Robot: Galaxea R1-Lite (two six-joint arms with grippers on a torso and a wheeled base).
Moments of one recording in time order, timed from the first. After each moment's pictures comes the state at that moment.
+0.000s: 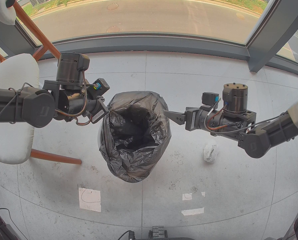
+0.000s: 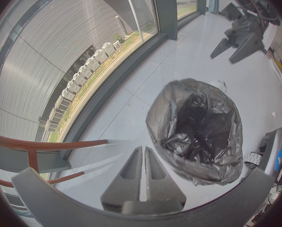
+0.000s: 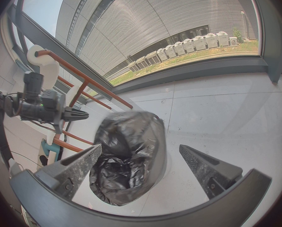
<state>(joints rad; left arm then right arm) -0.39 1.86 -1.35 -0.09 0.22 0.76 0.51 2.00 -1.07 -0.71 0.21 0.21</state>
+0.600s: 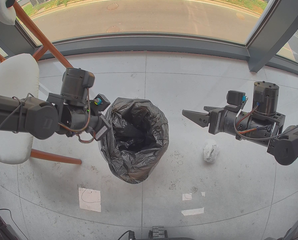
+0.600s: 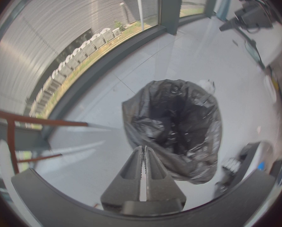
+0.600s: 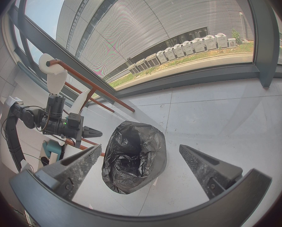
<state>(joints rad) -0.45 1.86 -1.24 -0.03 0.20 0.48 0.49 1.79 -0.86 -0.72 0.22 0.21</state>
